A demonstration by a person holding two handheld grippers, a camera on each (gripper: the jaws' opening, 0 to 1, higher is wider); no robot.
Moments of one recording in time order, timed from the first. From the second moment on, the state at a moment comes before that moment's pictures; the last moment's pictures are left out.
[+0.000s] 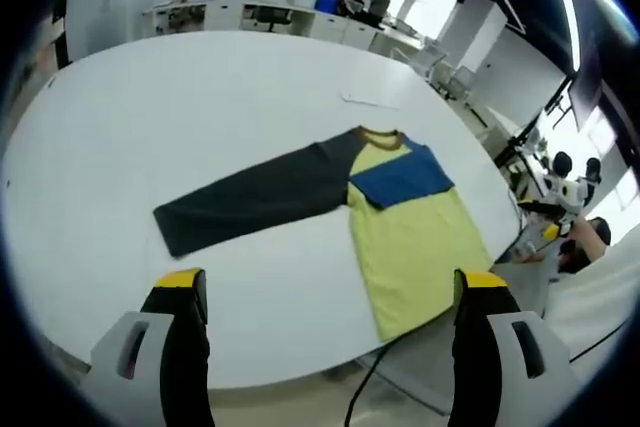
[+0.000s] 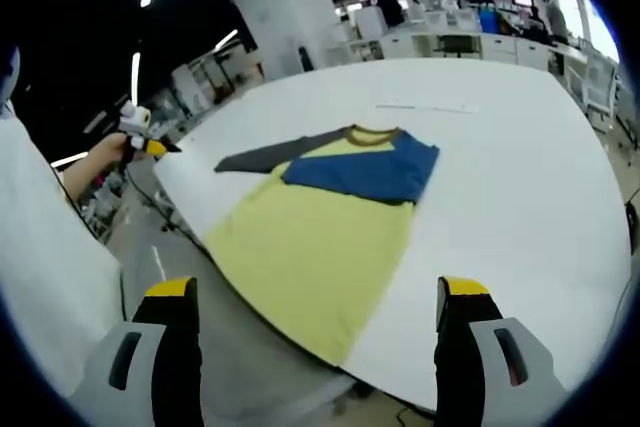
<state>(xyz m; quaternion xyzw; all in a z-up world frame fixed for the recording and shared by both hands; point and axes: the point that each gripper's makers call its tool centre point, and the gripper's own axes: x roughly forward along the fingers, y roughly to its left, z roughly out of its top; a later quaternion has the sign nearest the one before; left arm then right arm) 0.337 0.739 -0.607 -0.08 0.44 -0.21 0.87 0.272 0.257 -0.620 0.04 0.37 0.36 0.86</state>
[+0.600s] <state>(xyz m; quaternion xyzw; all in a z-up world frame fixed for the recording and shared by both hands) 0.366 0.762 -0.629 -0.13 0.44 -0.20 0.87 0.282 0.257 -0.629 0.02 0.39 0.36 0.85</state>
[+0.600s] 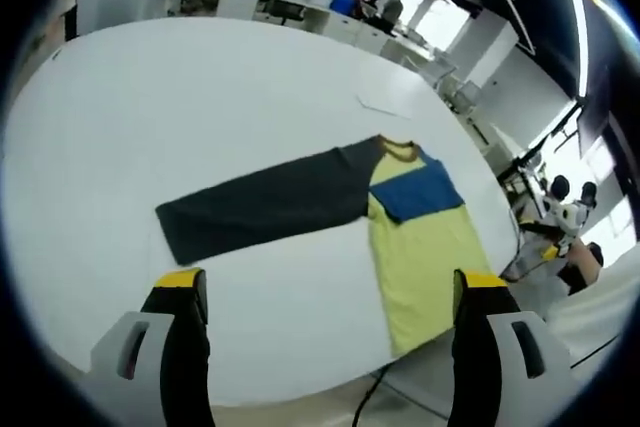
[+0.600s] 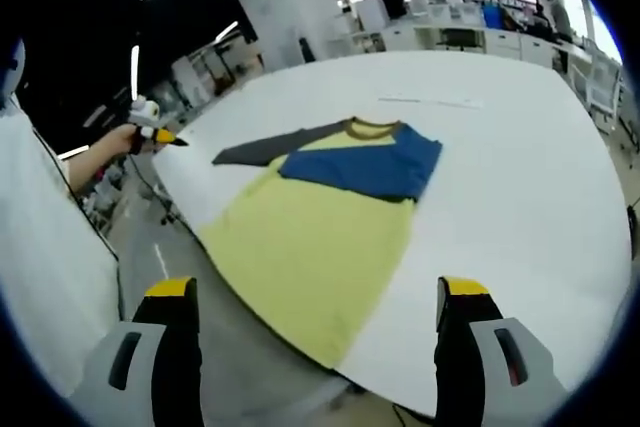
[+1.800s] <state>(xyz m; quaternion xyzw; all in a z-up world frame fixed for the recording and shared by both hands) 0.437 0.830 -0.668 -0.13 0.42 -0.13 0.89 0.291 0.266 -0.637 0.04 0.41 0.37 0.83</state>
